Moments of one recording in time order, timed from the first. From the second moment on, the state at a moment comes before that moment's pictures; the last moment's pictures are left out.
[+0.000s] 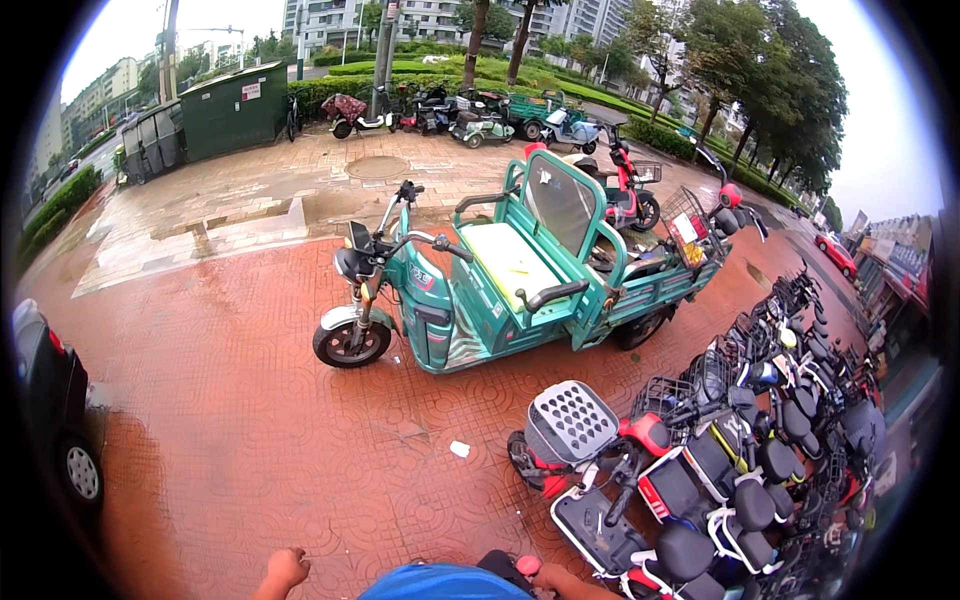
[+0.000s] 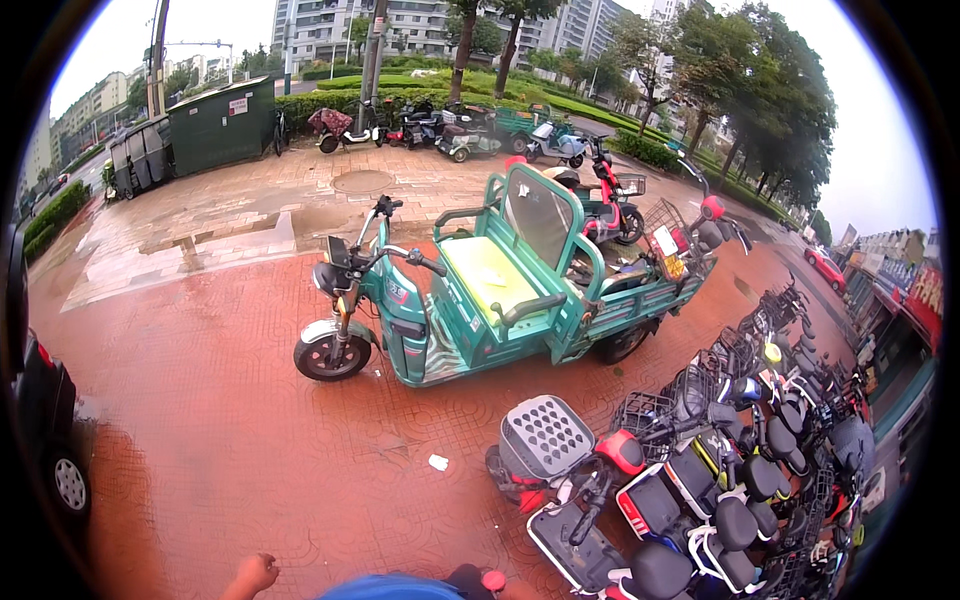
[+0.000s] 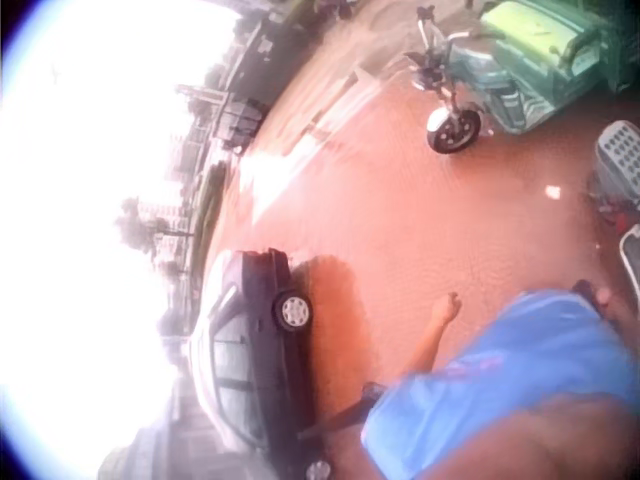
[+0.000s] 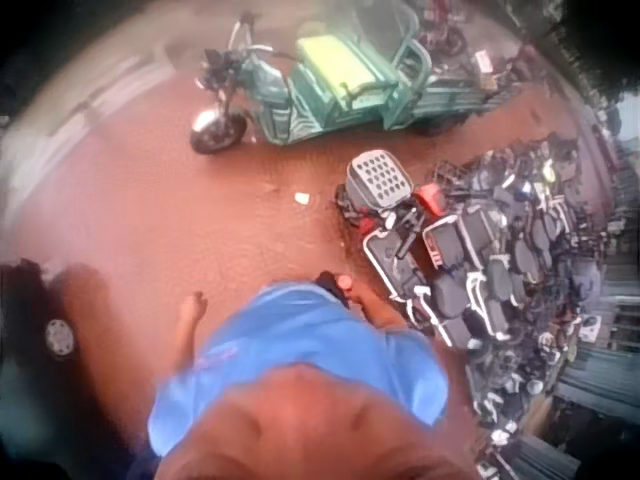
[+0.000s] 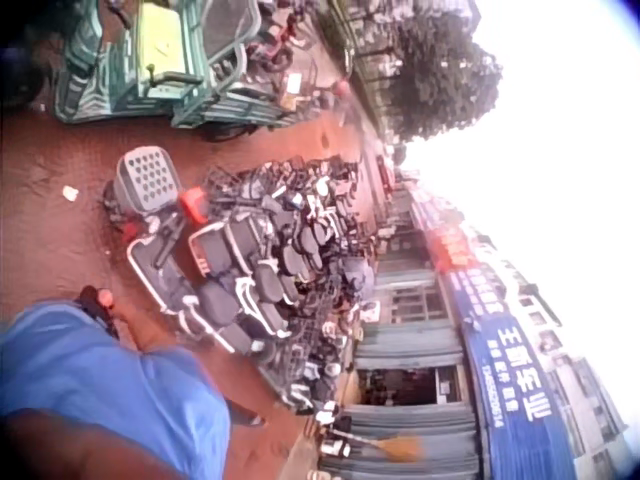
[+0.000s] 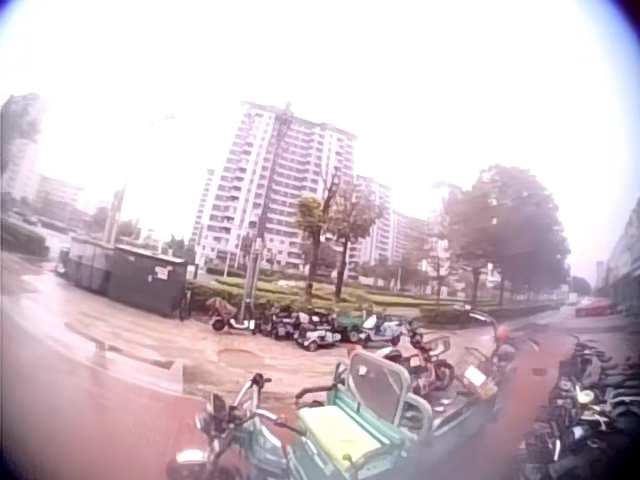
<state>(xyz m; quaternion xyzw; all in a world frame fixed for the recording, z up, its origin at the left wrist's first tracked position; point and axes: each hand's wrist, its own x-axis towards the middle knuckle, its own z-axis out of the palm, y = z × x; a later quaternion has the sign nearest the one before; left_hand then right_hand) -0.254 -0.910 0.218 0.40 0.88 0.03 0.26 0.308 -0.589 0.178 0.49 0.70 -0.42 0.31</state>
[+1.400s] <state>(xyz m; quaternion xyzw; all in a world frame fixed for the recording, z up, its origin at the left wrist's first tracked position) -1.241 -0.548 0.184 0.15 0.94 0.27 0.13 -0.922 -0.137 0.139 0.56 0.77 -0.30 0.00</state>
